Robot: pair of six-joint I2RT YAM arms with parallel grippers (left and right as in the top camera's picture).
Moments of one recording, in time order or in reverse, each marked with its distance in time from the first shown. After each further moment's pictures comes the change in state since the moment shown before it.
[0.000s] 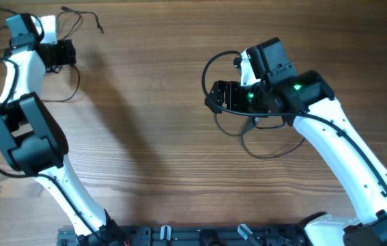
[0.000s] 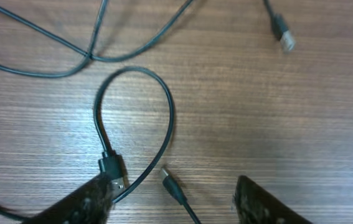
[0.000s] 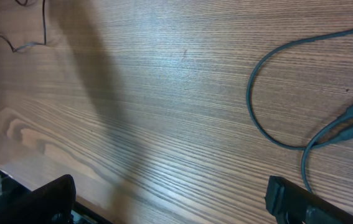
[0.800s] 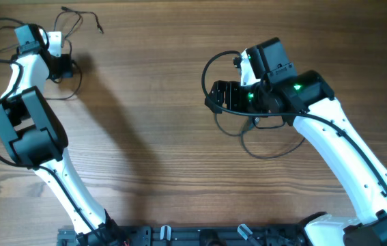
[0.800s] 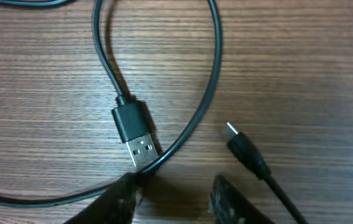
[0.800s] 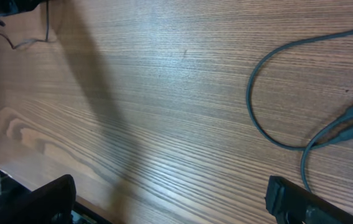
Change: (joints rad) left arm 0.009 0.090 0.002 -0.019 -0.132 0.089; right arm 0.000 0.000 0.000 0.000 0.000 -0.003
